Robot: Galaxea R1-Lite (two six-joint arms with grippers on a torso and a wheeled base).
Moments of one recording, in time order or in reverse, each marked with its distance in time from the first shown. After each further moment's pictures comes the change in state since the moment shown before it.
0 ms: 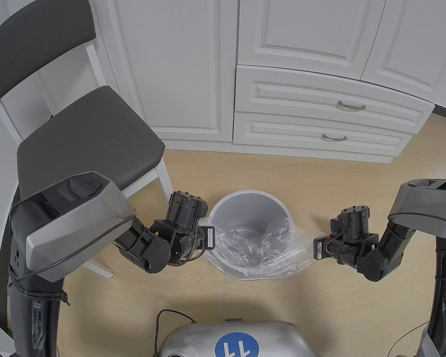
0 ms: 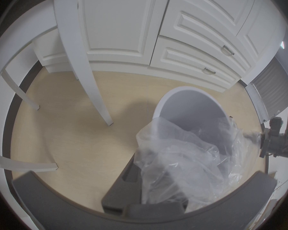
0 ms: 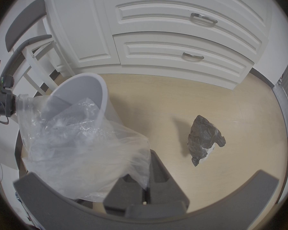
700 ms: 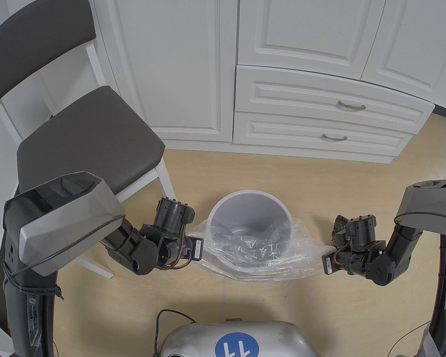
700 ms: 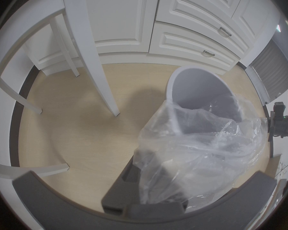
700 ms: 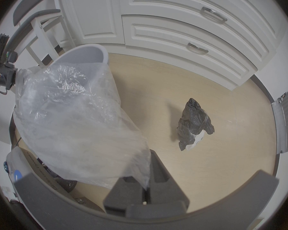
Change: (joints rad) left arm 0.047 -0.019 0.085 0.030 -0.049 0.124; right arm -0.037 -0.021 0.096 0.062 -0.001 -0.157
